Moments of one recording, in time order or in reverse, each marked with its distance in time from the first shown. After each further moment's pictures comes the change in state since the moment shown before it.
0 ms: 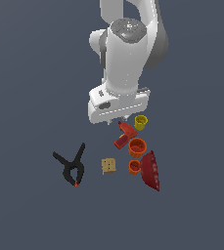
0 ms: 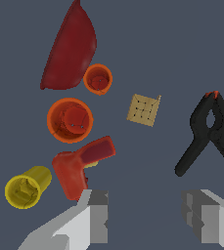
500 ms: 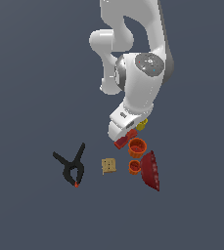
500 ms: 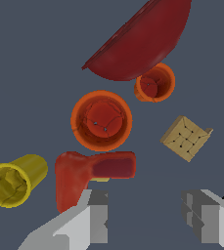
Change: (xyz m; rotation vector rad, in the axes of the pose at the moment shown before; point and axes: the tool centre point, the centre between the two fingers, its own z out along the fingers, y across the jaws) arm 0.021 -0.049 0.060 -0.005 -0.012 -0.374
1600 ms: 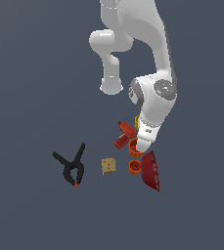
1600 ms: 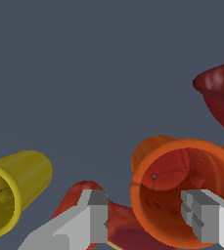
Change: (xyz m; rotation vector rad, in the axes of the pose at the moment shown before) arm 0.038 -0.070 0.080 0.020 0.007 -0.516
